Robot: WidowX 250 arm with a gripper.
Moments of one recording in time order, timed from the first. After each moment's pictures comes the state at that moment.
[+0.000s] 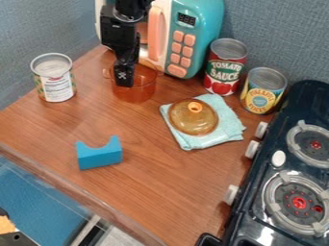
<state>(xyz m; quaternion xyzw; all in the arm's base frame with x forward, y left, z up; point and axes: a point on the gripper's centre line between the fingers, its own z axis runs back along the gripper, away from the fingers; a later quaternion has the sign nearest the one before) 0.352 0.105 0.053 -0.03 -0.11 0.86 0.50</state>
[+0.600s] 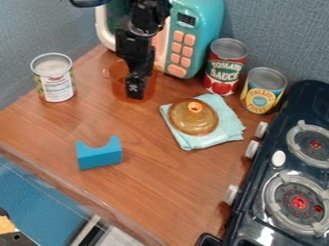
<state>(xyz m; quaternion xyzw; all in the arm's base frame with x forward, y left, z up) 0.355 0.074 0.044 -0.02 -0.10 0.82 0.56</state>
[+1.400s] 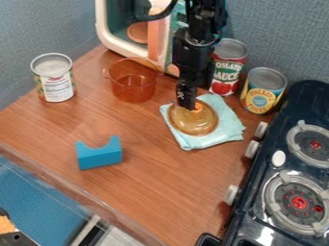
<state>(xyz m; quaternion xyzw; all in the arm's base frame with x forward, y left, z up) 0.397 -0.003 0.027 -0.06 -0.05 0.72 0.69</state>
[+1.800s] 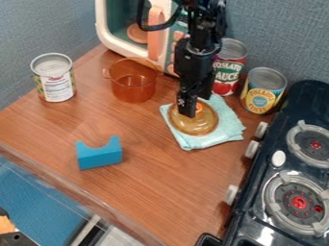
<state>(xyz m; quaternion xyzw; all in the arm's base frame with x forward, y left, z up) 0.397 -0.005 0.010 -0.04 -0.03 0.71 0.70</state>
